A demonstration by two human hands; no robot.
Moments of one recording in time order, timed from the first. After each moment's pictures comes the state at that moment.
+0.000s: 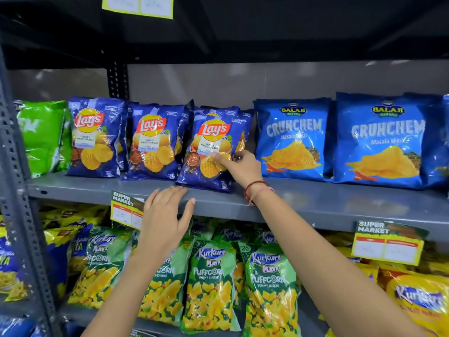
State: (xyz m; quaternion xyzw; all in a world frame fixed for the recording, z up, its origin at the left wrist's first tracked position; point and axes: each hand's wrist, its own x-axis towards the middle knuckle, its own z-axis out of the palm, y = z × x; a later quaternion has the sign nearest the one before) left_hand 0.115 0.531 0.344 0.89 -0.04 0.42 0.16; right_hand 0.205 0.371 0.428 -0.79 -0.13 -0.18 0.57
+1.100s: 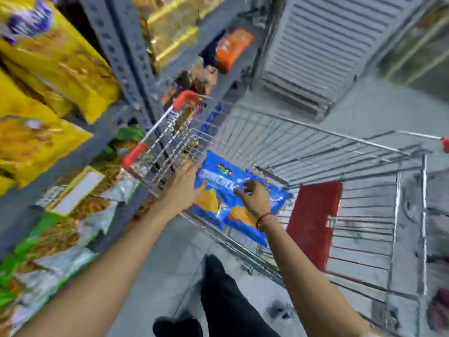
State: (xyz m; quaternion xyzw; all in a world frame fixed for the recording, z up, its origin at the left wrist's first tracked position) left_hand -0.005 -0.056 -0.014 0.77 -0.54 -0.27 0.18; right_hand -0.191 -0.129 -0.053 -0.63 0.63 -0.09 0.44
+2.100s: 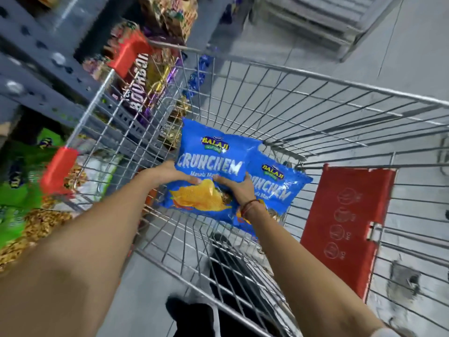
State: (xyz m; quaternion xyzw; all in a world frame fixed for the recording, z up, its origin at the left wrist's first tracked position) left_hand 0.042 -0.162 -0.179 0.71 -0.28 -0.64 0.10; right_hand -0.165 -0.182 -0.175 -0.31 0.61 -0.21 0.70
